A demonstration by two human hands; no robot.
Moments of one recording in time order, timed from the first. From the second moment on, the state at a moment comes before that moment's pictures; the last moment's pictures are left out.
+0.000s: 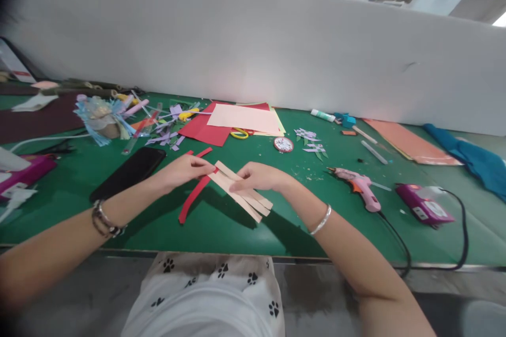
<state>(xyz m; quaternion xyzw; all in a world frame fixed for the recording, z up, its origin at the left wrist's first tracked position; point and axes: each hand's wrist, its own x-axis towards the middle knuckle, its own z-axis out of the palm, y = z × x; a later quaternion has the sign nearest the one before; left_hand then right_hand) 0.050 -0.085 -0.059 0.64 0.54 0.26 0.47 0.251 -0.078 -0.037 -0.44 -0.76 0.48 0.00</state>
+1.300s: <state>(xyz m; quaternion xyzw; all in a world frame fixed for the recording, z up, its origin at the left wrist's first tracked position) 0.036 -0.120 -0.117 0.90 0.43 0.02 0.07 0.236 -0.092 -0.069 -0.50 -0.86 0.09 0.02</state>
